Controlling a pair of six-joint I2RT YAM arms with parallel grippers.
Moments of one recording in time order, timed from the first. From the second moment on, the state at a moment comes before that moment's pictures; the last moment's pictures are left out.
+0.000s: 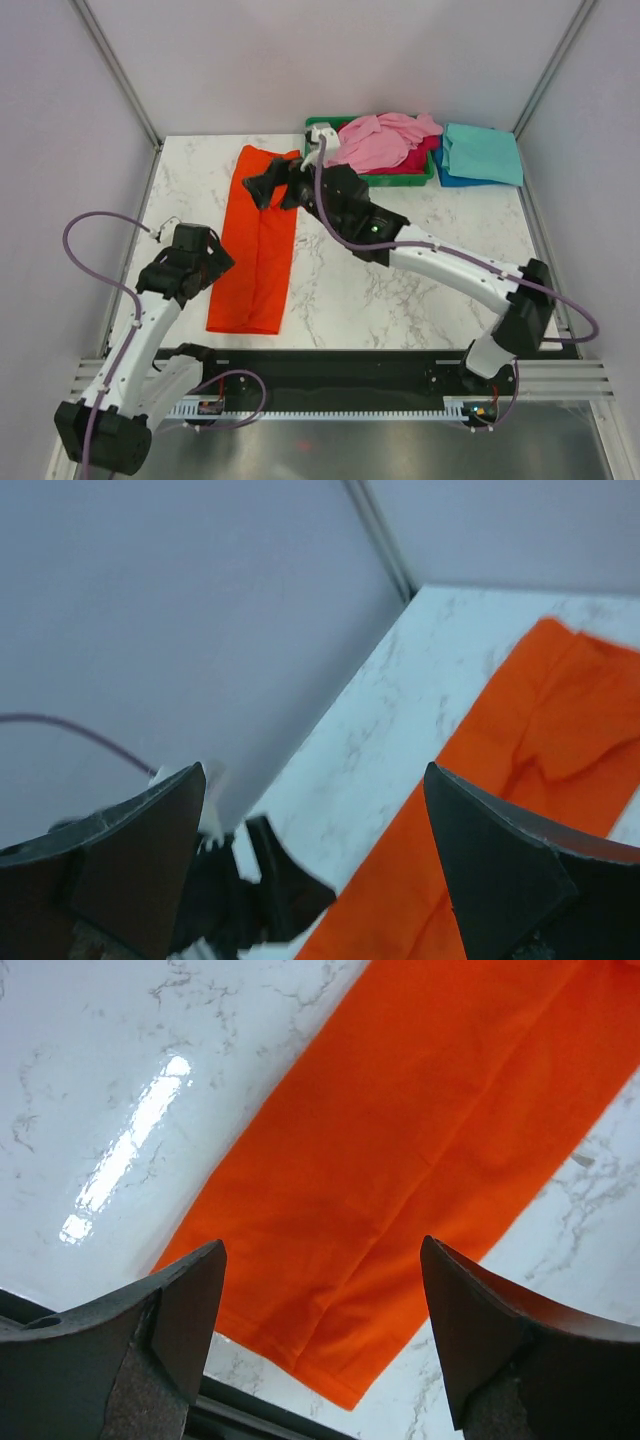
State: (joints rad) left arm -0.23 0.84 0.78 -0.87 -0.32 -0.81; right arm 0.96 1.68 1.57 0.17 0.24 0.49
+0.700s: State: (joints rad) left arm 0.04 0.71 0.47 -0.63 -0.25 -0.83; right arm 1.31 1.81 1.01 -0.02 0.24 1.03
